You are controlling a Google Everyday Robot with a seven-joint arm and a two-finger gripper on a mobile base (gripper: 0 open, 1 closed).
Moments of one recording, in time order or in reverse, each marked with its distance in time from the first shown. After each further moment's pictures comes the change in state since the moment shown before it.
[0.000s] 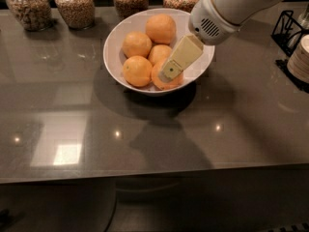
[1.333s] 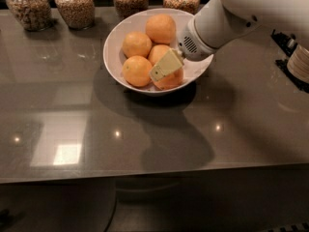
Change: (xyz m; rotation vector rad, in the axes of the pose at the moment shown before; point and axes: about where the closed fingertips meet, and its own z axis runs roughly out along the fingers) arm 0.009 -0.016 0.064 0.030 -0.034 0.263
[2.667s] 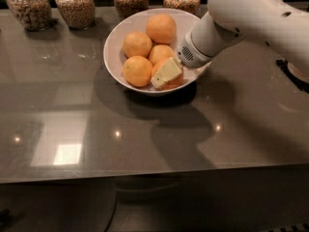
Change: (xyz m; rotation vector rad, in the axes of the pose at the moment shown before) arm 0.022 -0.027 0.050 -0.016 0.079 0.068
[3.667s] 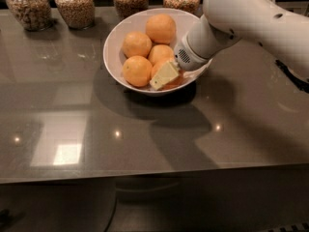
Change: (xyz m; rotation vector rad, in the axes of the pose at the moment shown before) arm 0.000 0.010 0.010 -0.041 0.017 -0.011
